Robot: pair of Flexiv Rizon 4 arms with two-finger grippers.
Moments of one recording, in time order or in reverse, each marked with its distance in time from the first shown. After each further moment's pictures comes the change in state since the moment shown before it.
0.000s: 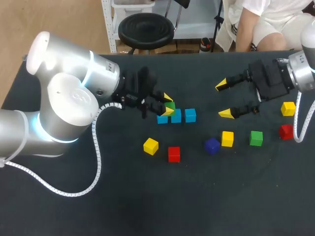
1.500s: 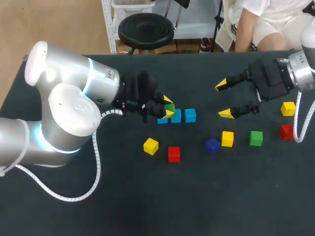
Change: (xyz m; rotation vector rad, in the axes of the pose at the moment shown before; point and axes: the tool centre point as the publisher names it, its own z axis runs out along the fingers) left arm 0.002 -0.005 0.002 -0.056 -0.005 0.022; right arm 0.000 0.000 0.000 0.000 0.000 0.000
